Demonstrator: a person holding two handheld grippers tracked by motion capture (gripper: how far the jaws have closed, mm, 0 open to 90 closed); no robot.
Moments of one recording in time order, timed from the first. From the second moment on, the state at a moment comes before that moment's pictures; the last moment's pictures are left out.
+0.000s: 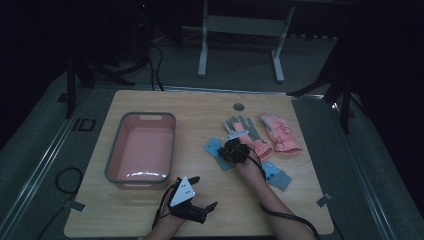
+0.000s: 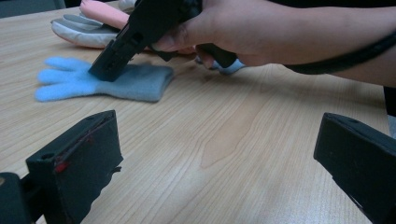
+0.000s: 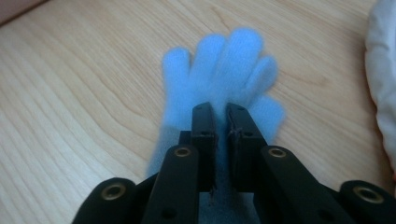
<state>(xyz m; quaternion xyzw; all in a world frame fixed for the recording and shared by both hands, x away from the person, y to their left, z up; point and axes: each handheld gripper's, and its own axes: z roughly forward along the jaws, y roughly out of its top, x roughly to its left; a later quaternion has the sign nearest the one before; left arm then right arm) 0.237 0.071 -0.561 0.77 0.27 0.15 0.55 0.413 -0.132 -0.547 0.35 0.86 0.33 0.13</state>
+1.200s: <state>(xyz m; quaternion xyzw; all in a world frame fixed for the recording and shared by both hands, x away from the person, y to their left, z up) 0.237 0.070 -0.561 0.78 0.27 0.16 0.55 0.324 -0.166 -0.553 0.55 0.74 0.34 0.18</state>
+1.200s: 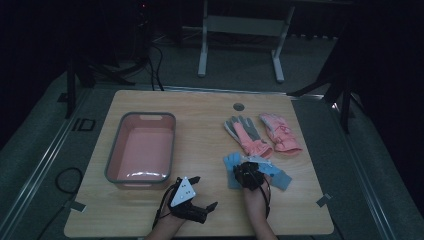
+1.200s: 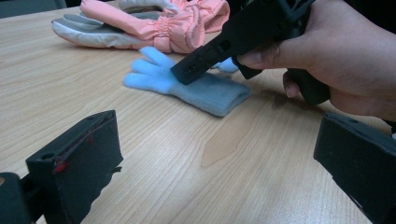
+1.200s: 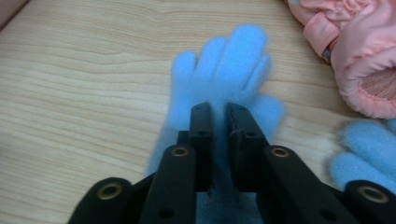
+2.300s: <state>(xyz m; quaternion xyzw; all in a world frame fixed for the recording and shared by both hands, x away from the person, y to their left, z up) 0.237 0.071 -0.561 0.77 0.28 0.15 0.55 0.346 -0.268 -0.504 0.37 0.84 0.37 0.14</state>
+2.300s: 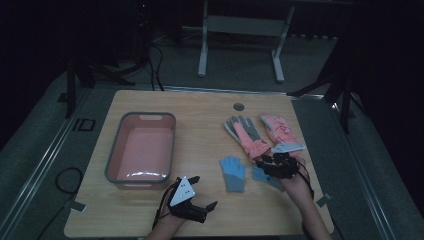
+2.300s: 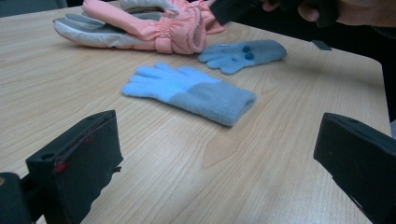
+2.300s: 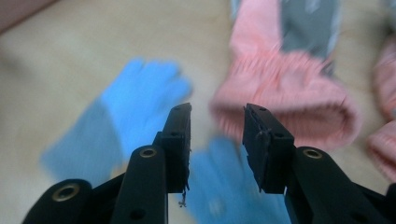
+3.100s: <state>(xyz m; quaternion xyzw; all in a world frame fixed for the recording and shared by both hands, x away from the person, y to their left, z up) 0.237 0.072 -0.561 0.77 0.29 0.16 0.55 0.324 -0.303 -0.533 0.44 0.84 0.30 0.14</state>
